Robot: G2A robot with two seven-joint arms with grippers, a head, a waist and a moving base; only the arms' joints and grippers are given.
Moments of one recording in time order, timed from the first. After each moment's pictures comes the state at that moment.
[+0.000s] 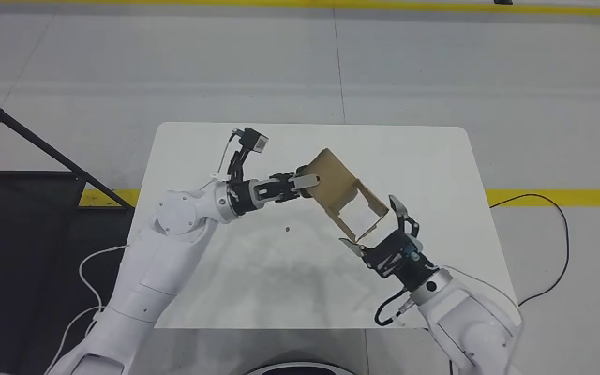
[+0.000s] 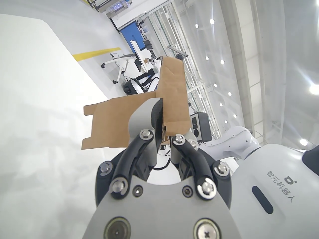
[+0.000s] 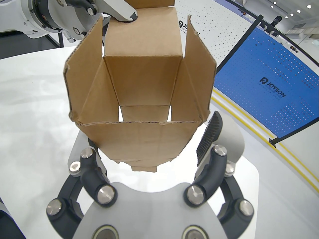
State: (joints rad) left arm 0.91 -1.22 -1.18 -1.43 -0.41 -0.46 -0.98; right arm -1.56 -1.16 1.37 -2.17 -1.59 -0.35 0.17
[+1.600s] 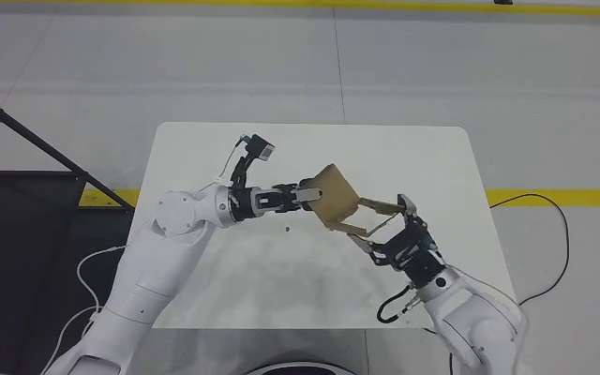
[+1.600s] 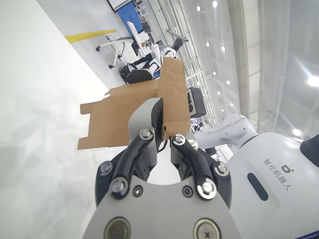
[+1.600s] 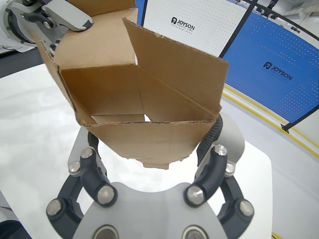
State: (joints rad) left arm 0.91 -1.20 -1.16 -1.44 -0.43 -0.43 -1.04; right arm -1.57 -1.16 1.41 -2.13 -1.43 -0.37 0.15
